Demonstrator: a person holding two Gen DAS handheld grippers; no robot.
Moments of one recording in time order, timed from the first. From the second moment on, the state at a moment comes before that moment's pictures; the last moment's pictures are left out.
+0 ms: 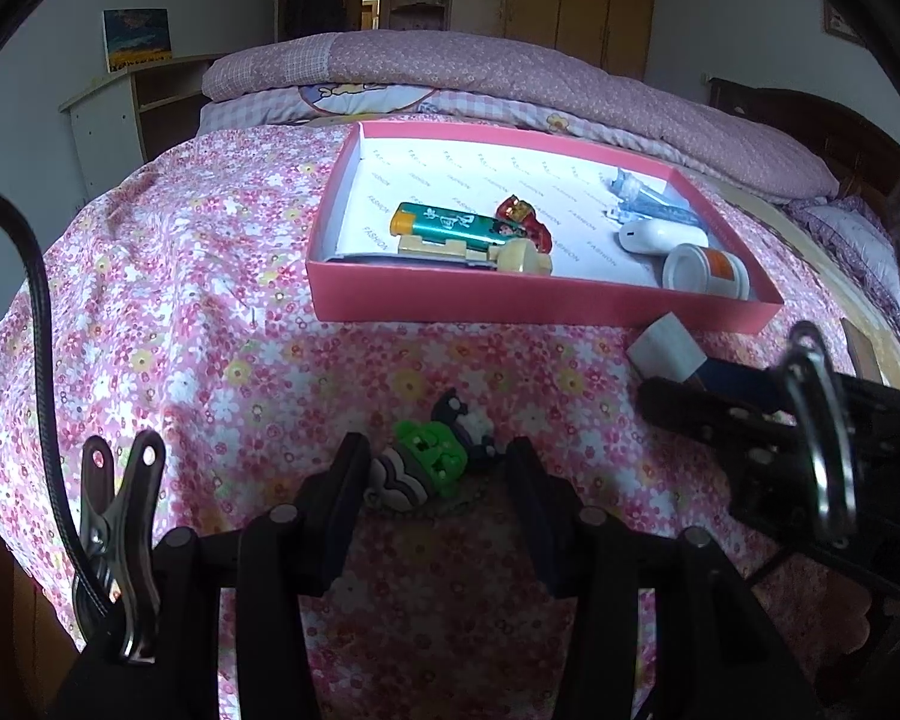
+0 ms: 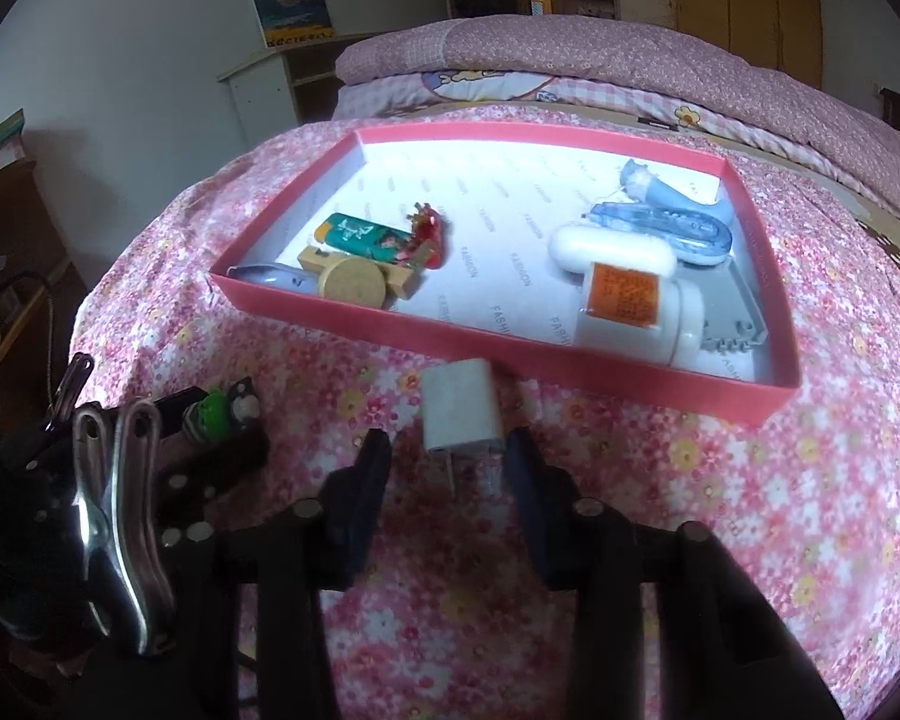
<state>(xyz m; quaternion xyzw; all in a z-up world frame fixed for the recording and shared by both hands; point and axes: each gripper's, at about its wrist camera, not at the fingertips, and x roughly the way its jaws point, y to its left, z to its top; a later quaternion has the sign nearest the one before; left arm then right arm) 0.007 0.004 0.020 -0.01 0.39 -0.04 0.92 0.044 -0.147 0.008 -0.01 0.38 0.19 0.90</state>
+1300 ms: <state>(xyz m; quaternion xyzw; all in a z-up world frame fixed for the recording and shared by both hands) 0.032 0.003 0.069 -0.03 0.36 -0.05 0.93 0.023 -0.173 0.036 0.04 0.36 0.21 0.91</state>
